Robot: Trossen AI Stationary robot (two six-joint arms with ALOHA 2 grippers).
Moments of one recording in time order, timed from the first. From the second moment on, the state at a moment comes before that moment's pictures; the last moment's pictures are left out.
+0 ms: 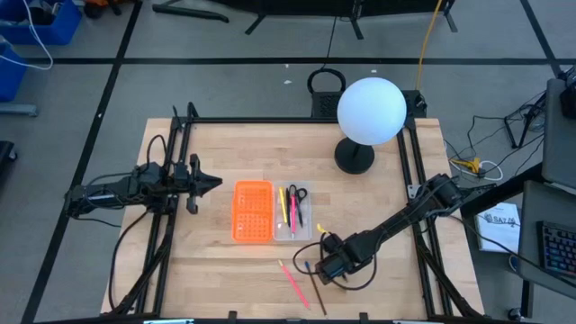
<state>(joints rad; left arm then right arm) 0.10 0.05 0.13 -0.08 0.03 -0.06 0.56 1.95 1.11 -0.71 -0.10 1.56</state>
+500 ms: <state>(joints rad) 0.10 0.05 0.13 -0.07 0.03 -0.06 0.62 1.59 1.10 -0.63 0.32 1.74</state>
